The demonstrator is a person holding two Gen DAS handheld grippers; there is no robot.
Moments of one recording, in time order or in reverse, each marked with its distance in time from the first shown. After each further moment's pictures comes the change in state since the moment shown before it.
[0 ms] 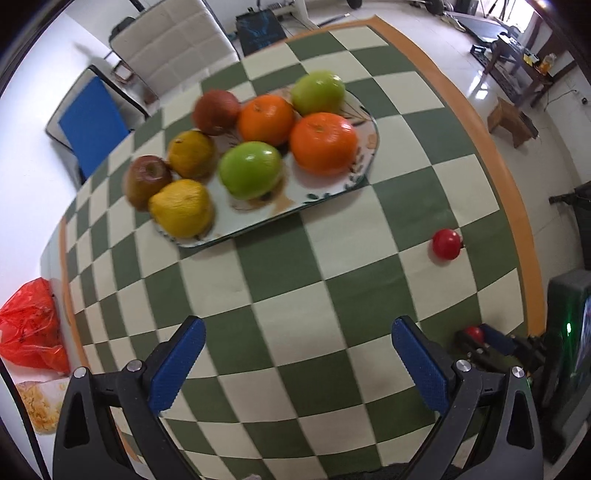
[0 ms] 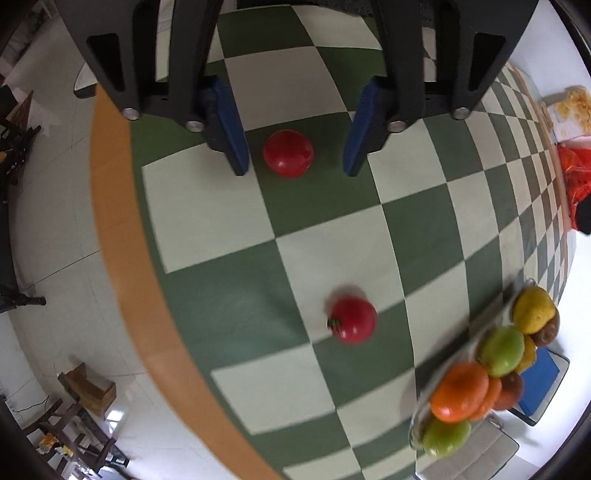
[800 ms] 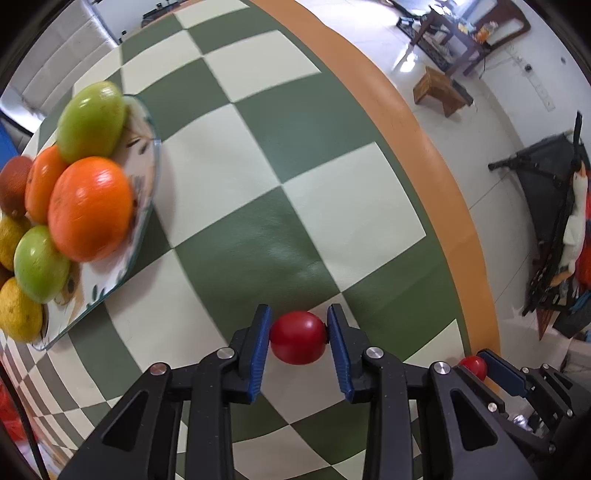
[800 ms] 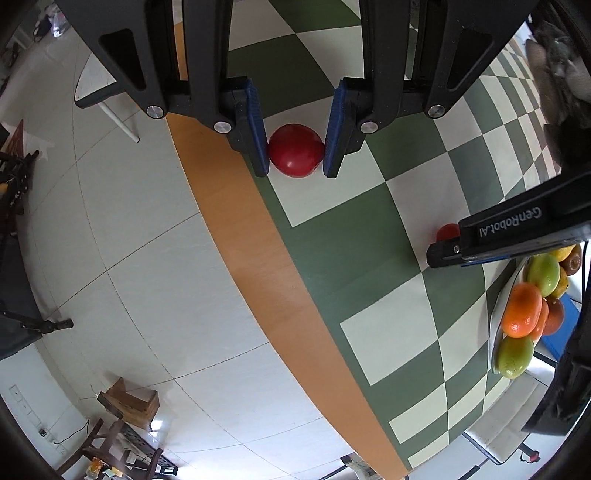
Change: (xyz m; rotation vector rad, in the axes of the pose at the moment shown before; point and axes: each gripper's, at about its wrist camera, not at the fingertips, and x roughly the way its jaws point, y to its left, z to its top) left arm 0.060 -0.104 0.064 0.154 0.046 -0.262; right arm -0.019 -0.064 0.015 0.150 -0.080 -0.040
